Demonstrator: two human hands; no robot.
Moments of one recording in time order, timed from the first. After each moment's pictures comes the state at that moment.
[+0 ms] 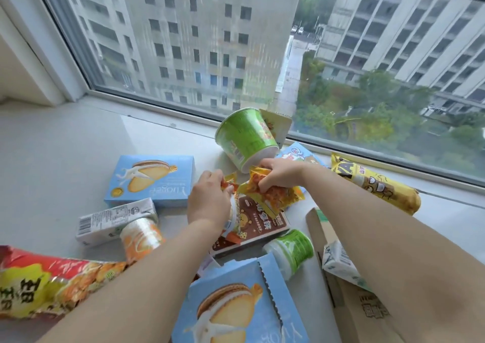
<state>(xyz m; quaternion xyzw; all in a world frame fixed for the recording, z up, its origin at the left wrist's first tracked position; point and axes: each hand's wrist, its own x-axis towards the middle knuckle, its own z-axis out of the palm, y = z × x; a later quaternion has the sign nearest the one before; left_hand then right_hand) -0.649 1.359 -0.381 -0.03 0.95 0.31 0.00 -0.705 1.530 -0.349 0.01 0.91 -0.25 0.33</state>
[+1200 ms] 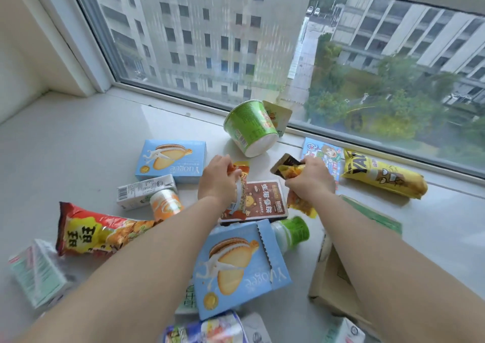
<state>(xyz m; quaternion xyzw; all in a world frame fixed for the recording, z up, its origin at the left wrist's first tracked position) -0.612 1.355 -0.340 -0.02 0.93 0.36 0.02 -0.611 1.544 -0.333 0.21 0.96 -0.19 0.06</state>
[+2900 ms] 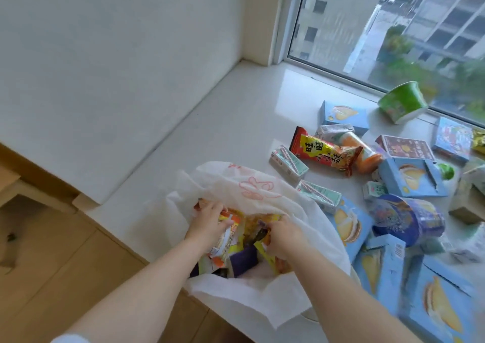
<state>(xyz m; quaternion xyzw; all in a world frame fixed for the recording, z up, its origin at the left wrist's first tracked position) -0.251 0.833 -0.328 -0.06 0.94 0.30 0.14 -0.265 1.021 -0.311 -0.09 0.94 -0.03 0.31</state>
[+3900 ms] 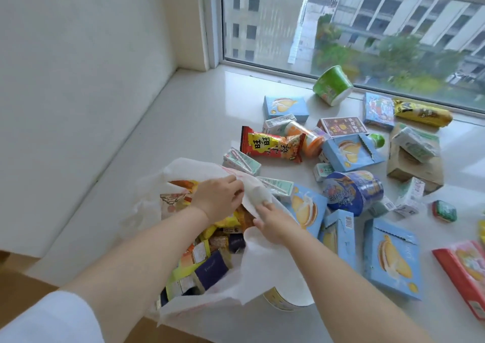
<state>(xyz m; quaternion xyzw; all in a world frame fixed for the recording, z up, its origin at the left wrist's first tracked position) -0.336 0.922 -0.292 0.31 0.93 0.17 -0.09 -0.285 1.092 -0.309 0.02 0.92 -0.18 0.34</state>
